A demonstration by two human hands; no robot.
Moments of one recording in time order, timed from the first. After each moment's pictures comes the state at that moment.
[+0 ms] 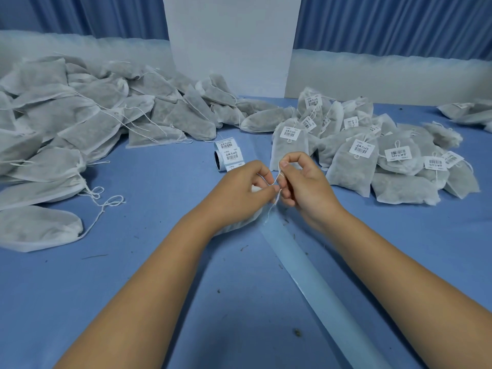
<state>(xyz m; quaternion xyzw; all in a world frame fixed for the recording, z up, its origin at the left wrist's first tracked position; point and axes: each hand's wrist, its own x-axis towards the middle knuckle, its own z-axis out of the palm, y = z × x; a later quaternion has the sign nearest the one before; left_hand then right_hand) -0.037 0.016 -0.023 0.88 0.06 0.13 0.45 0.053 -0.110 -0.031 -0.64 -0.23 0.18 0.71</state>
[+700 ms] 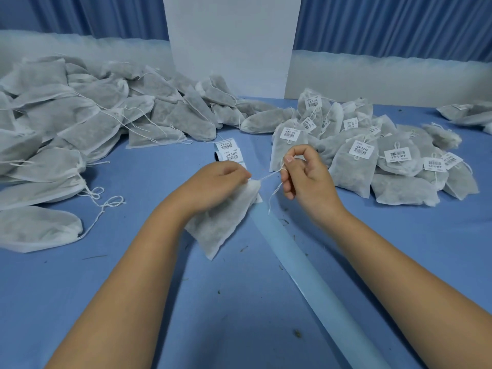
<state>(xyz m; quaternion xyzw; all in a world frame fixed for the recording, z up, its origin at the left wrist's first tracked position) -0.045 0.054 -0.009 0.88 0.14 0.07 0.45 0.055 -0.112 -0.029 -0.67 -0.30 0.08 0.68</state>
